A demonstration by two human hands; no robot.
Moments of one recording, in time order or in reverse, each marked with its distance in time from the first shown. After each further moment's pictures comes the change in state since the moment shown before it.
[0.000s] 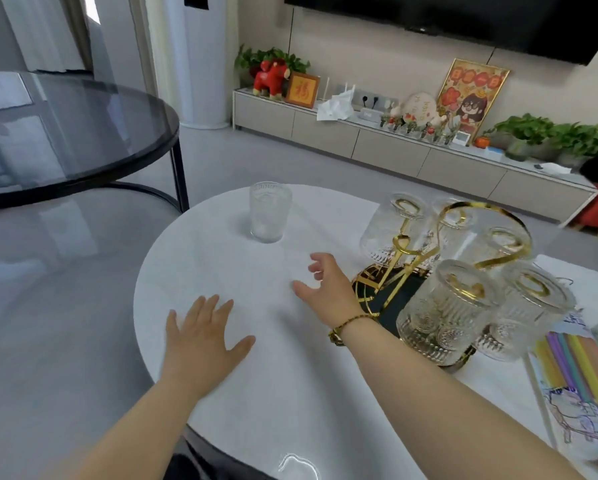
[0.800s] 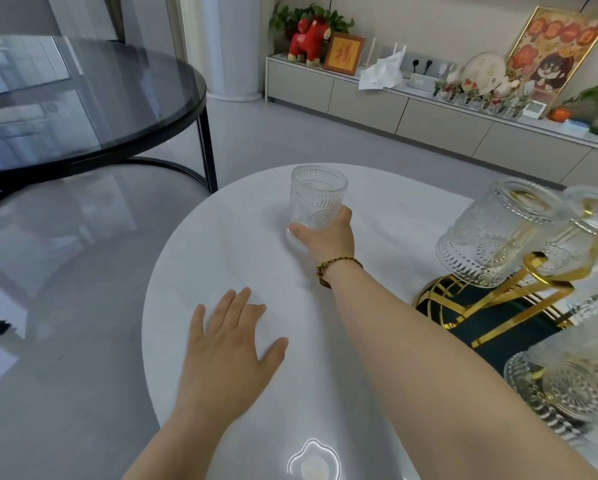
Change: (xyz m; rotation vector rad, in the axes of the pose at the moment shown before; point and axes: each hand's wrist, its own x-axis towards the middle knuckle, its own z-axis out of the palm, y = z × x) left_hand 0.028 -0.006 0.009 -0.078 0.080 -0.015; right_hand 0.136 -0.002 0.070 0.231 0.195 0.091
